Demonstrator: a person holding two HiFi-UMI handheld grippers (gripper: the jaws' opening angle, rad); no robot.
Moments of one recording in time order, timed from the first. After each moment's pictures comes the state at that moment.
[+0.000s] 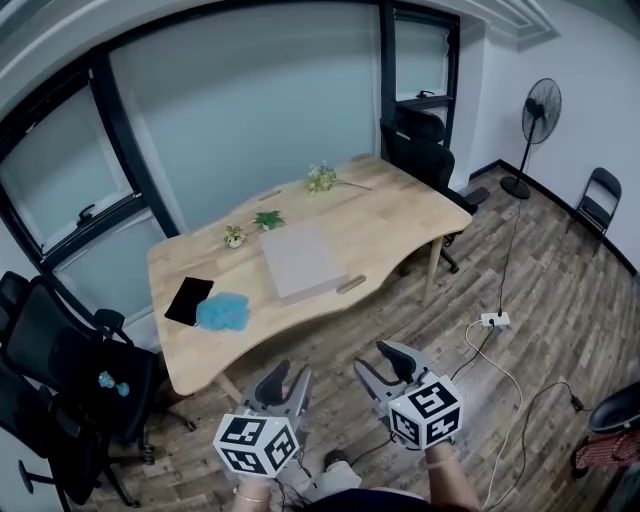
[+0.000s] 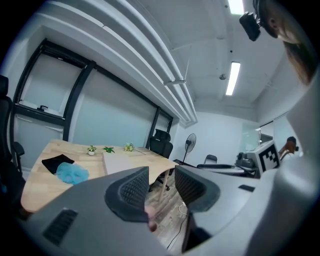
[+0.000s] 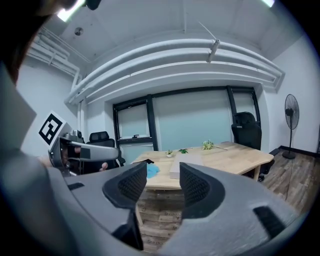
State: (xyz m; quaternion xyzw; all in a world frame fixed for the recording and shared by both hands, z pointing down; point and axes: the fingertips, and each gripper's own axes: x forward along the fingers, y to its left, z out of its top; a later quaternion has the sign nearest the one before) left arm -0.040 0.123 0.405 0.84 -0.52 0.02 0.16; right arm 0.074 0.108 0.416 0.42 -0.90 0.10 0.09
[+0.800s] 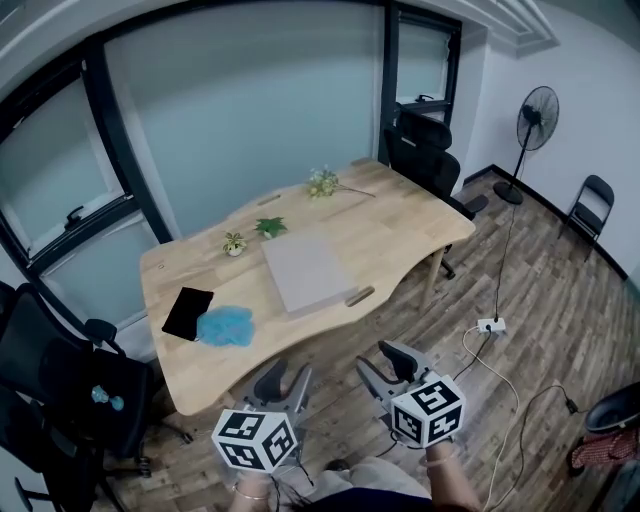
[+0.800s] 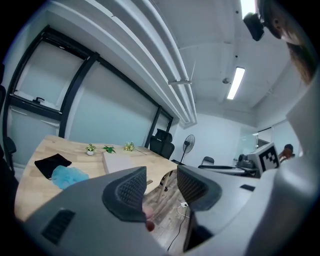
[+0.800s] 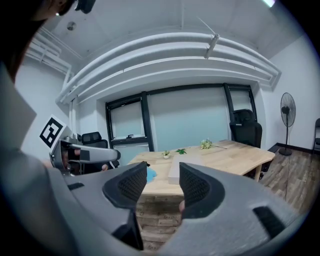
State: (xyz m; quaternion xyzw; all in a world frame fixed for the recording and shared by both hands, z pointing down) left arm -0.092 0.060 0.413 0.85 -0.50 0.01 0.19; right arm 0.028 0.051 0.419 0.45 -0.88 0.12 0.09
